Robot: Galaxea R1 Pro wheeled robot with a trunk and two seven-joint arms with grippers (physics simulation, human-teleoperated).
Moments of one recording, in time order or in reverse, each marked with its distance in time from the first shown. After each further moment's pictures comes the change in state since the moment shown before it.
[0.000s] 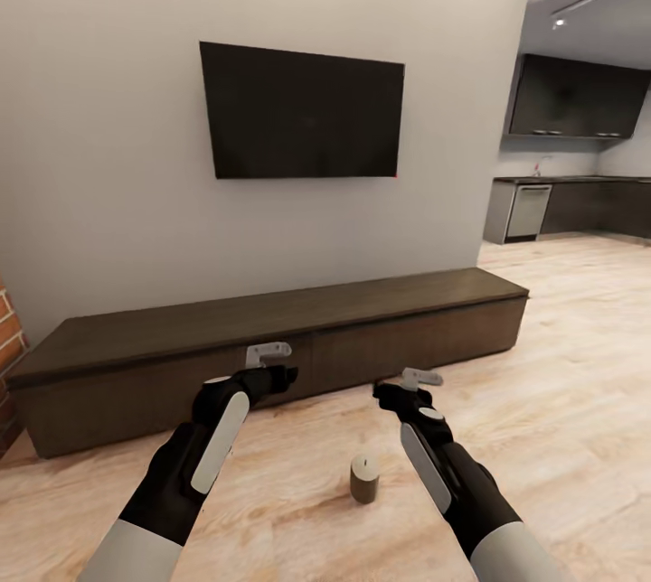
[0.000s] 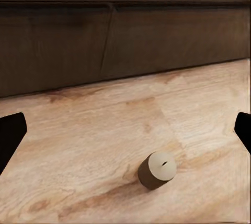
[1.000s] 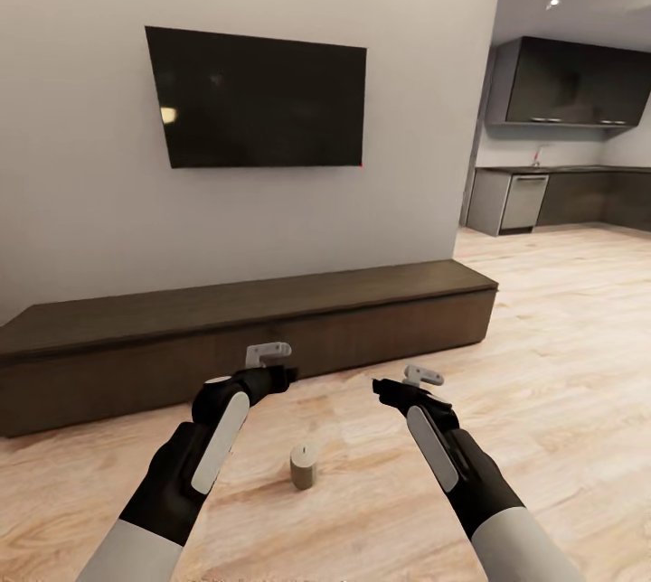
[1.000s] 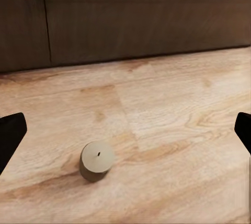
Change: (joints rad) left arm 0.000 -0.001 0.000 -0.001 -0.009 0.000 0.002; right arm -0.037 -0.004 -0.050 -0.003 -0.133 0.123 0.010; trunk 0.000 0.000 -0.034
